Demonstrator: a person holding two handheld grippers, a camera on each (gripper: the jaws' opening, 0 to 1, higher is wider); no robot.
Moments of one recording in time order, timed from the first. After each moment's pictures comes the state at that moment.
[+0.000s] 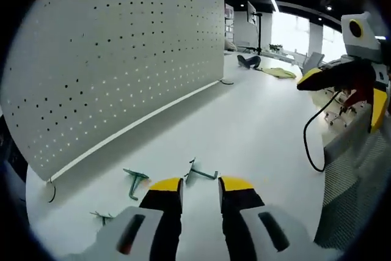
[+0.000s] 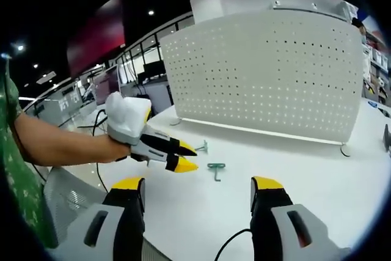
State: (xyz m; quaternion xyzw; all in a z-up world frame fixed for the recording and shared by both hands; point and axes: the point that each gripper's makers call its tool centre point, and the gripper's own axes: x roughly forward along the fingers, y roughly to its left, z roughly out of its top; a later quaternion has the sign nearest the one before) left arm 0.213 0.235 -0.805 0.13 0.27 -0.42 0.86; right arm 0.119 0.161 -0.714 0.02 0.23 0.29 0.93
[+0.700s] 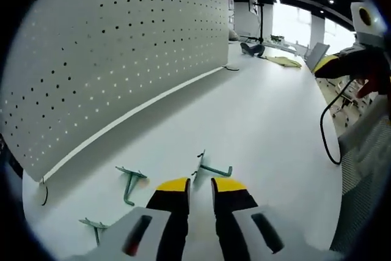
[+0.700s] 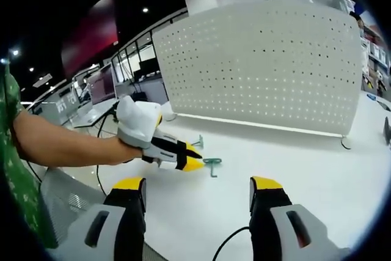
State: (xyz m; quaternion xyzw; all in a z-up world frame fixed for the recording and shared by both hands) left arm 0.231 0.227 -0.836 0.15 0.29 -0.41 0.85; right arm 0.128 0.157 -0.729 0.03 0.25 0.28 0.92
